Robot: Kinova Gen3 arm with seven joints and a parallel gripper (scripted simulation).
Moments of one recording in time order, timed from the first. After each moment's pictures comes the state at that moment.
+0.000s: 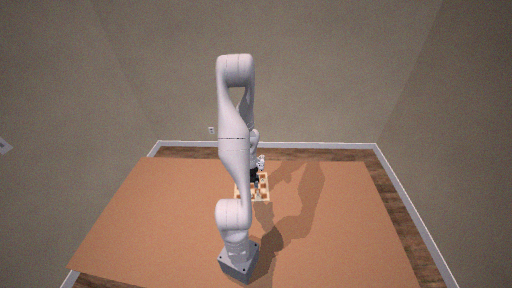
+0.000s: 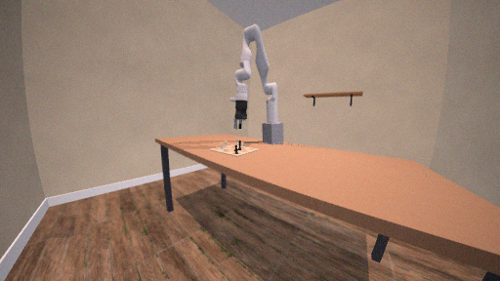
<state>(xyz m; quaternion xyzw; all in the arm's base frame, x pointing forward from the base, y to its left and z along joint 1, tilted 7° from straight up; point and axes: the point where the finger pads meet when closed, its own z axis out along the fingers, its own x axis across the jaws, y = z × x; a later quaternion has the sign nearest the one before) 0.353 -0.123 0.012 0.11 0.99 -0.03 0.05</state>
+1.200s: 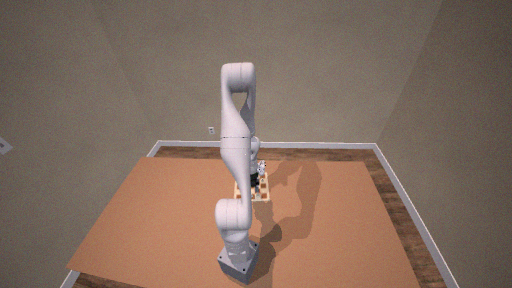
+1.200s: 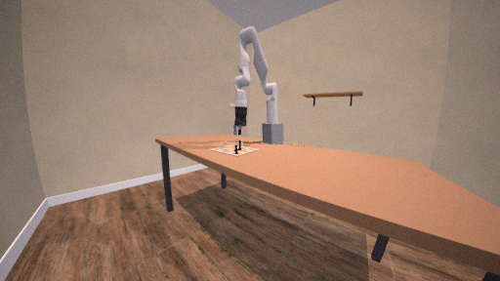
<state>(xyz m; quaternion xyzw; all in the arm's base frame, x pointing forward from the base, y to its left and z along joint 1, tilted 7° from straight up) 0.358 -0.127 -0.029 0.11 0.99 -0.03 0.06</state>
